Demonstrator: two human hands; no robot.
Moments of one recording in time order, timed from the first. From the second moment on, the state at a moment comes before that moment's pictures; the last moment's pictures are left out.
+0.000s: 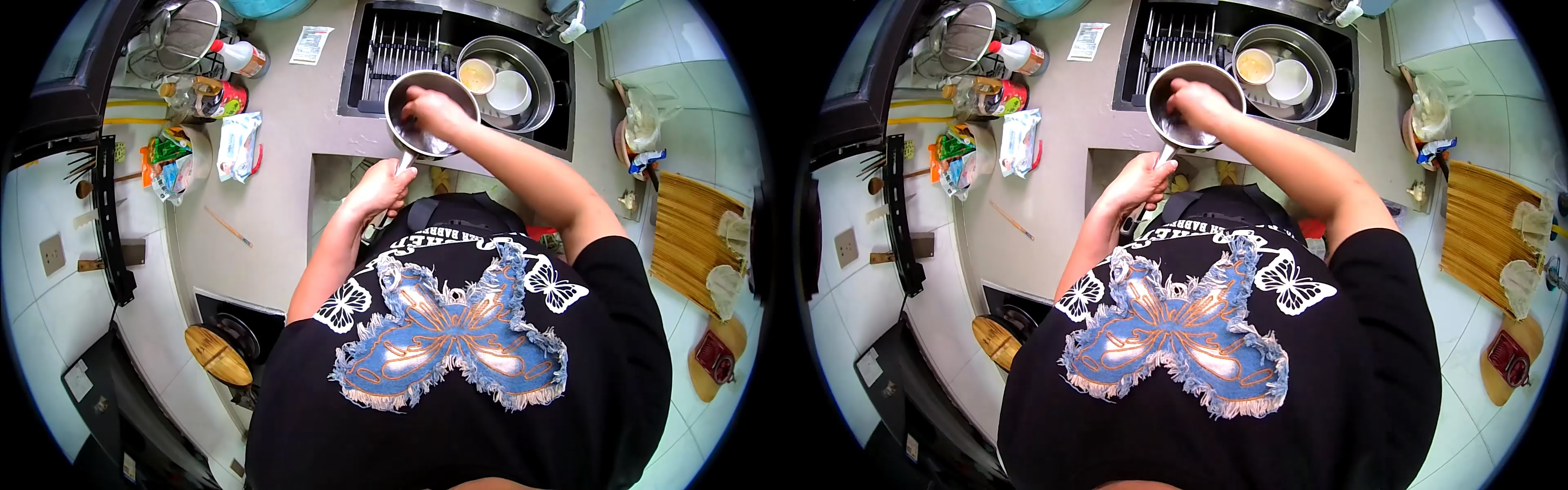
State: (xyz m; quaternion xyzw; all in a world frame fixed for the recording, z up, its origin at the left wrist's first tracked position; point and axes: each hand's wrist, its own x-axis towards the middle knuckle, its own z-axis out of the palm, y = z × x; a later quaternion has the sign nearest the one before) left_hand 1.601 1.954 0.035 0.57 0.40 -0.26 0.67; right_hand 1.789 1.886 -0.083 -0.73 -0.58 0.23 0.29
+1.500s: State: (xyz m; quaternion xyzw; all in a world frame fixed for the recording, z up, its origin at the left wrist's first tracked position) left_hand 1.597 1.972 0.045 0.60 0.41 -0.20 0.66; right_hand 1.790 1.914 -0.060 -0.67 -0.60 0.26 0.35
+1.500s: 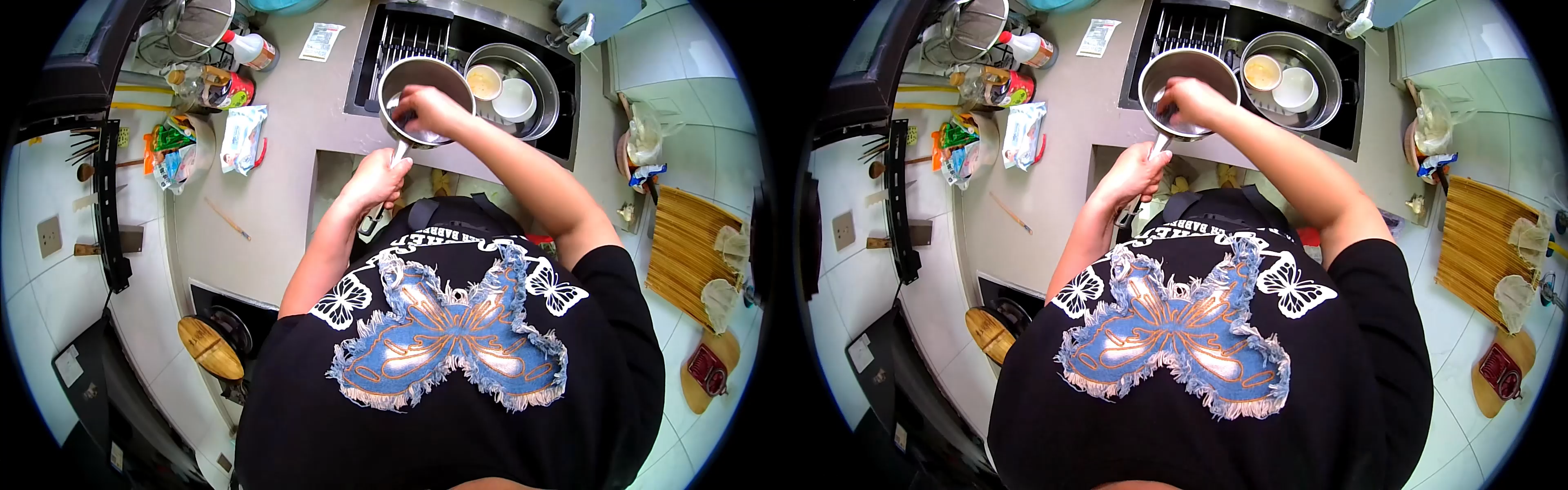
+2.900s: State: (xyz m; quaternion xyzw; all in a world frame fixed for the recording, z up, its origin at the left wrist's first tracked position) left_hand 1.589 1.973 0.048 0.64 0.37 -0.18 0.66; right_hand 1.789 1.900 -0.050 -0.67 -0.66 0.29 0.19
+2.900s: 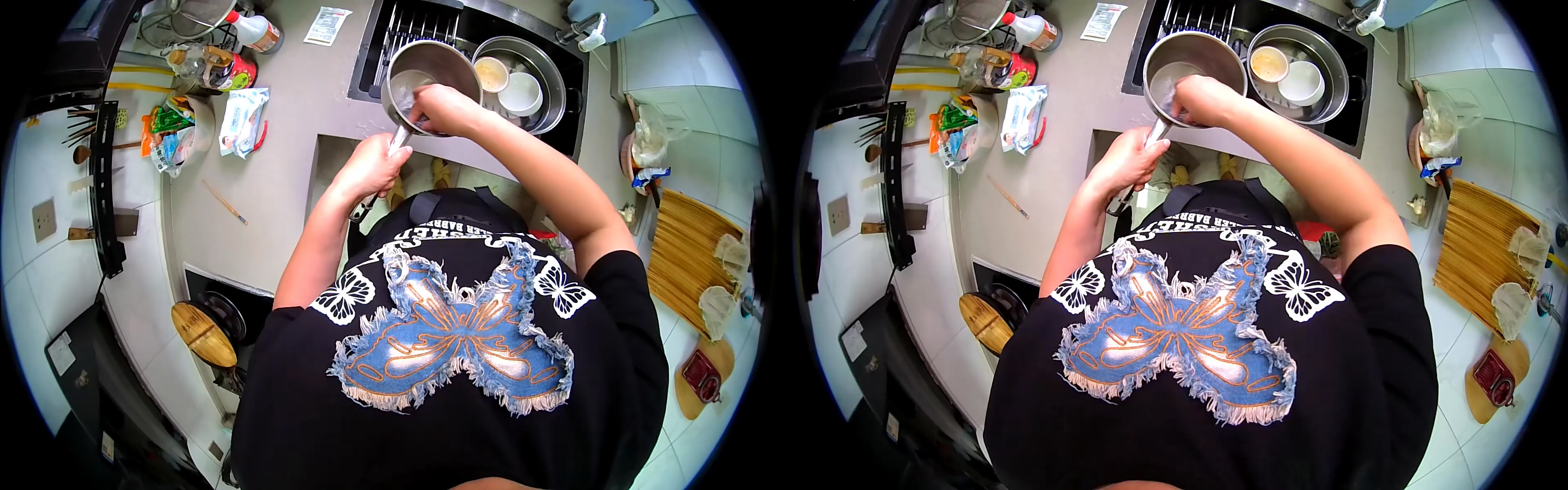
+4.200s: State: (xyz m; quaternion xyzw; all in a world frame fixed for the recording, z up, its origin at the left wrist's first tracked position) left_hand 1.598 1.974 0.026 0.82 0.30 -0.13 0.47; right_hand 1.792 1.874 -0.014 -0.70 -0.49 0.44 0.29
